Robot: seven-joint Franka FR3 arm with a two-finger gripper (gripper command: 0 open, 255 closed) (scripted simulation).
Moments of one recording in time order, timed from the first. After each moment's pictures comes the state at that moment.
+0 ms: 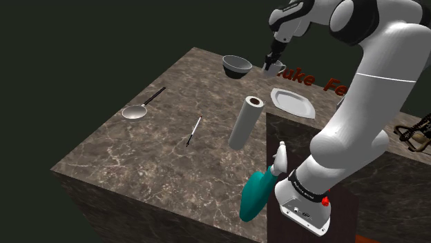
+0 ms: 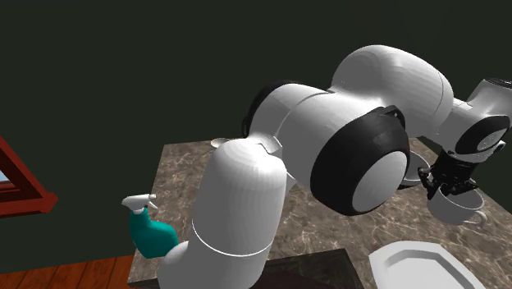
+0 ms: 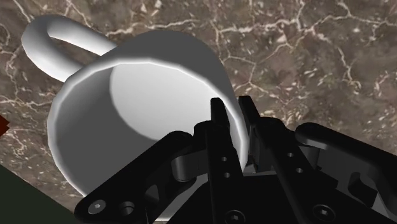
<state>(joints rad) -0.49 0.32 -0.33 -1.71 0.10 2.08 -0.72</state>
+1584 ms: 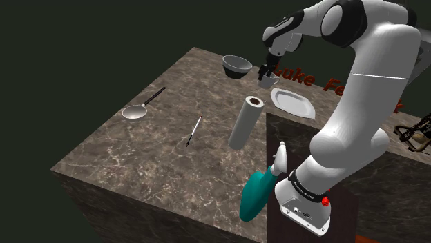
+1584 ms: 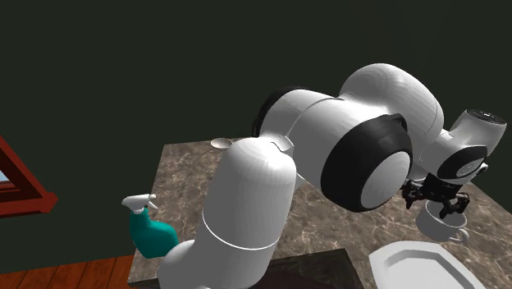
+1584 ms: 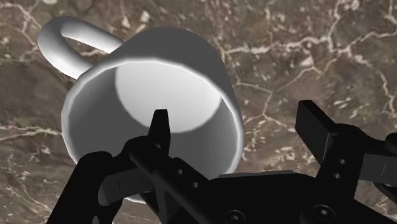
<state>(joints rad) -0.50 0.39 -0.32 -1.80 0.14 2.23 -0.74</state>
